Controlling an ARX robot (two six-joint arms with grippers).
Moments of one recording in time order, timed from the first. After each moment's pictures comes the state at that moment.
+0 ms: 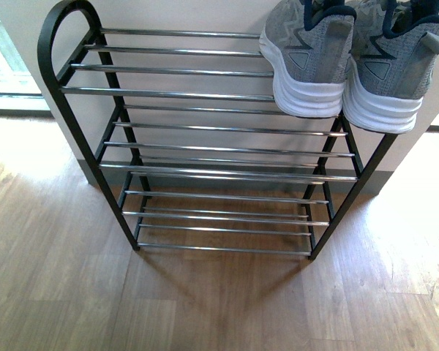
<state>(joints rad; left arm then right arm) -0.23 1.74 1.50 -0.29 -0.37 -0.24 0.00 0.00 0.02 0.00 0.00 0.00</state>
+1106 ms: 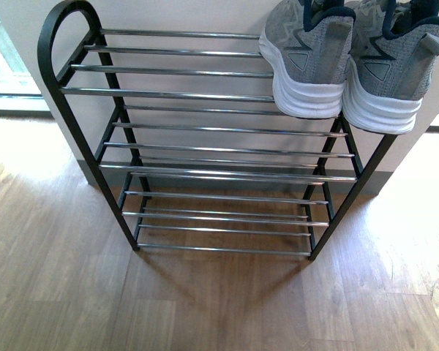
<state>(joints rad) -0.40 1.64 1.59 -0.49 -1.03 -0.33 0.00 0.00 0.02 0.00 0.00 0.00</state>
